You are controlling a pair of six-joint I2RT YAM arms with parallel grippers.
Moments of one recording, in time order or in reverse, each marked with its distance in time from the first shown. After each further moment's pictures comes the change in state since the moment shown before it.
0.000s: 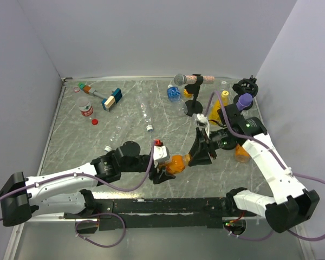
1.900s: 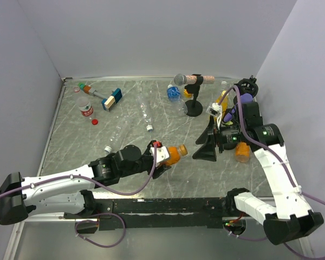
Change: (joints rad) left arm -0.063 -0.033 0.017 -0.089 -0.339 0.131; right arm -0.134 -0.135 0.034 0.147 0.091 0.334
